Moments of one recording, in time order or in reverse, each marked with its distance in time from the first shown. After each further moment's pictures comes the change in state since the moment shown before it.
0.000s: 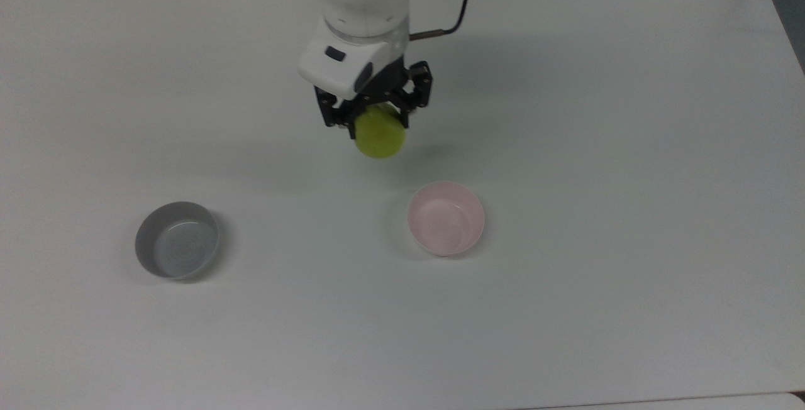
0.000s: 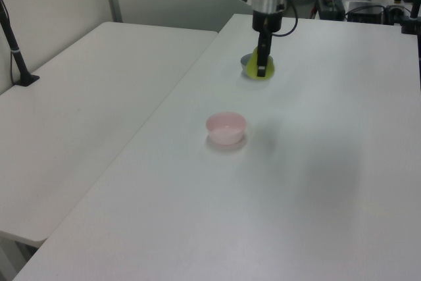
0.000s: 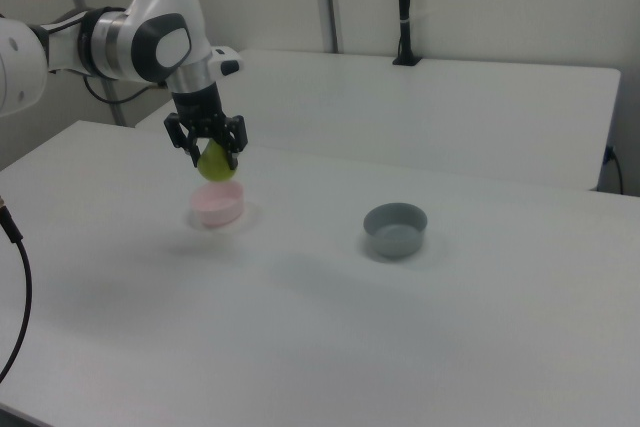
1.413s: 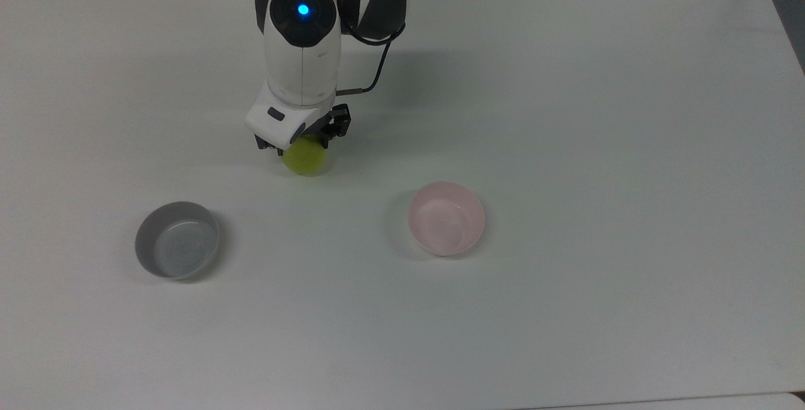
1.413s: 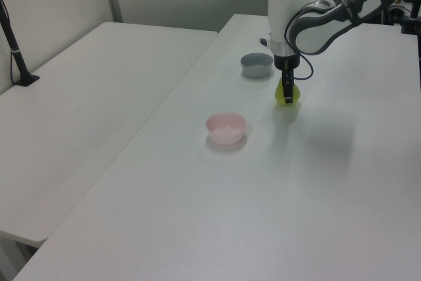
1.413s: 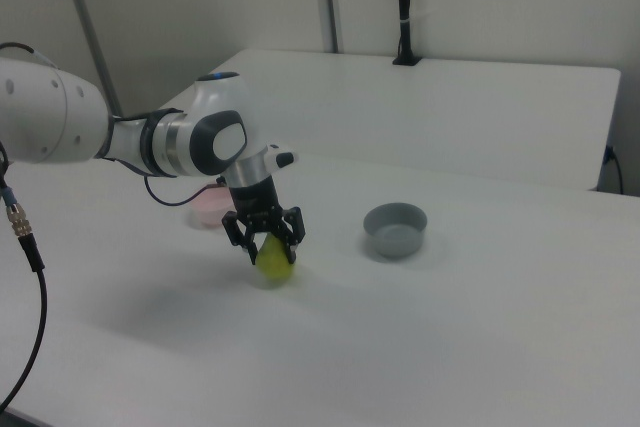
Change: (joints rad) arm -0.169 0.041 0.035 -0.293 -0.216 0.201 -0.061
